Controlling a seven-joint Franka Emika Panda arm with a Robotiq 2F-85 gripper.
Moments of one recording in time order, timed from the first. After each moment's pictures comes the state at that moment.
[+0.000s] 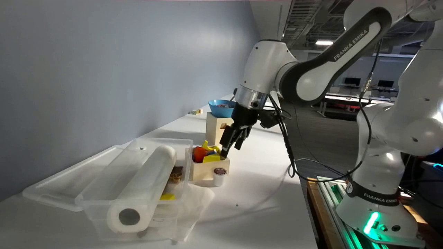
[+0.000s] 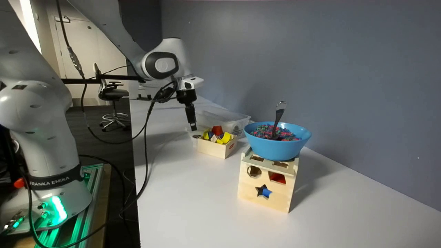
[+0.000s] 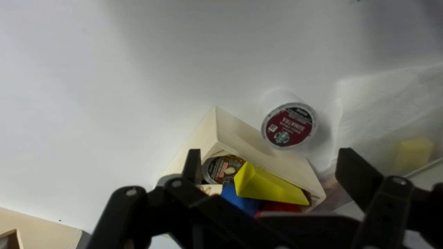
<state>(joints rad) 0.03 -0.31 0.16 -2.68 -0.06 2.64 0.57</state>
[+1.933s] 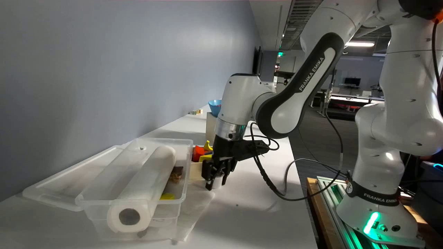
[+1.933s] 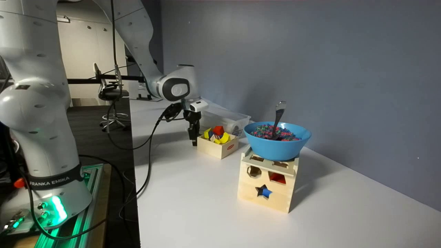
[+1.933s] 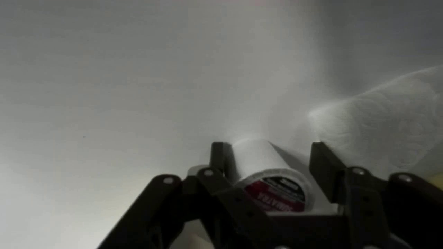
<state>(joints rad) 0.09 0.04 0.17 -2.54 -0.06 2.77 0.82</state>
